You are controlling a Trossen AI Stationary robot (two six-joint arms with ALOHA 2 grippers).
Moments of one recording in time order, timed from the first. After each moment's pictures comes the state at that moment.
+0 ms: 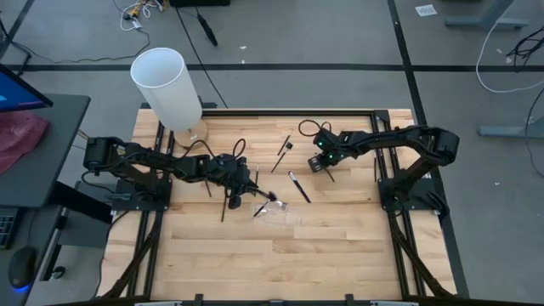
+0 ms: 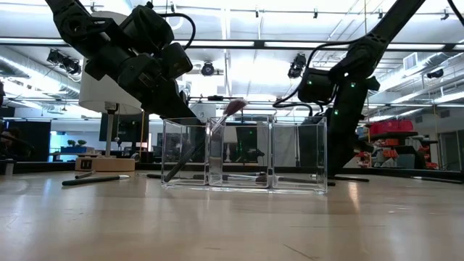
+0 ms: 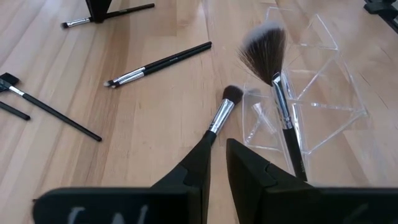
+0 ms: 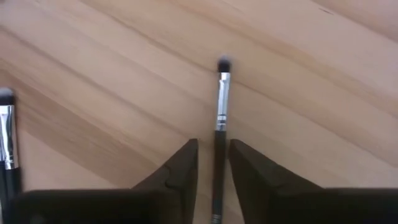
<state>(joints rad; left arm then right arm) 0.08 1.47 0.59 0.30 0.16 0.03 -0.46 1.58 0.72 -0.38 0.03 0.61</state>
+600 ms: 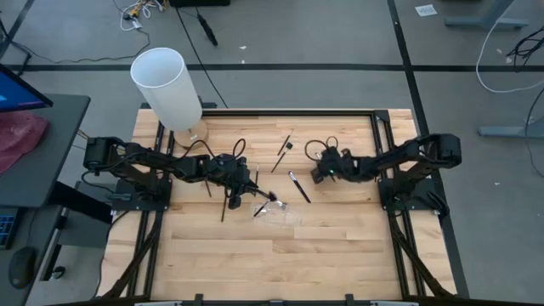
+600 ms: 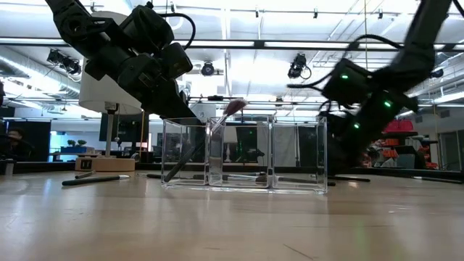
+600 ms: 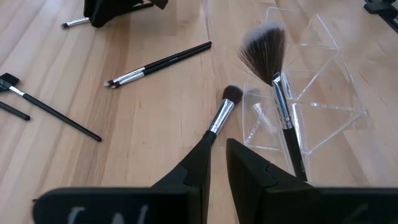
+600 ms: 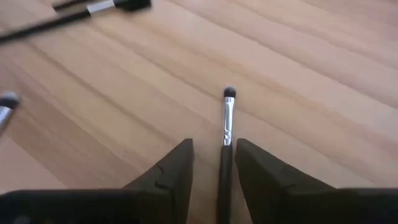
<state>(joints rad) 0.08 1.47 0.59 0.30 0.16 0.03 -0.20 1.58 0.36 0.27 0.47 0.62</state>
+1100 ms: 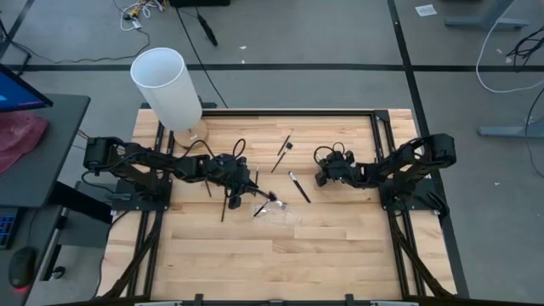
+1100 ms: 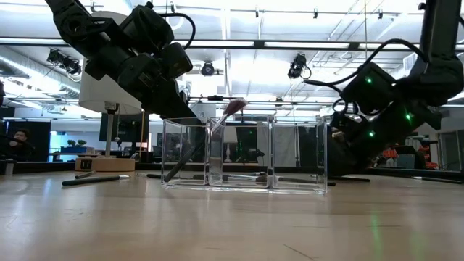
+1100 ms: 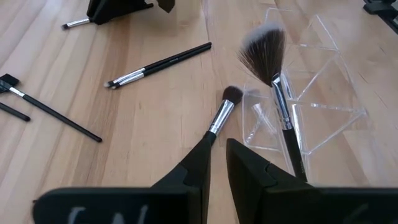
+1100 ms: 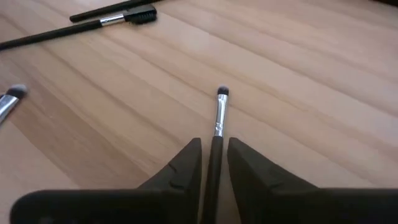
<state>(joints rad) 0.08 1.47 0.59 0.30 0.16 0.03 -0.15 1.65 0.22 0.57 0.55 0.55</state>
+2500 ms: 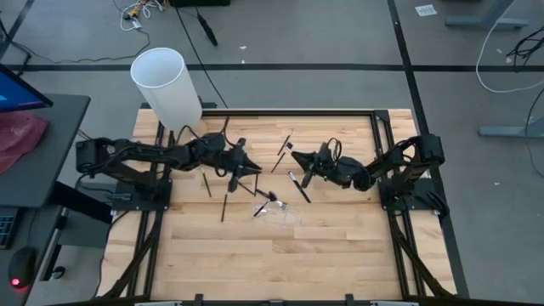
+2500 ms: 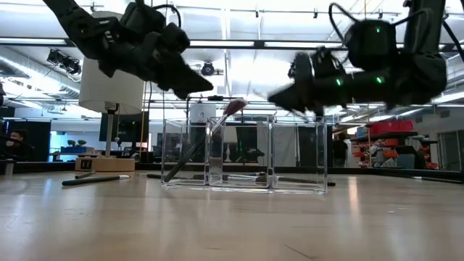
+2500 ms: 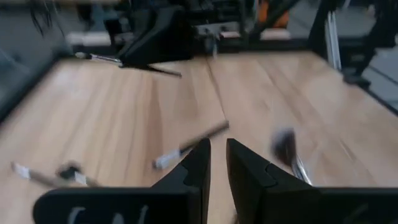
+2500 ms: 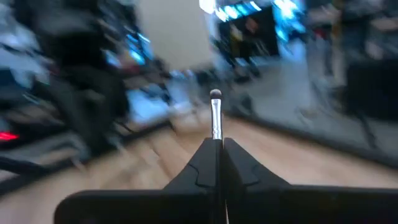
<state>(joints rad) 0.27 1.39 0.59 0.52 0.36 0.12 -0.05 1.71 0.39 1.40 0.38 0.20</state>
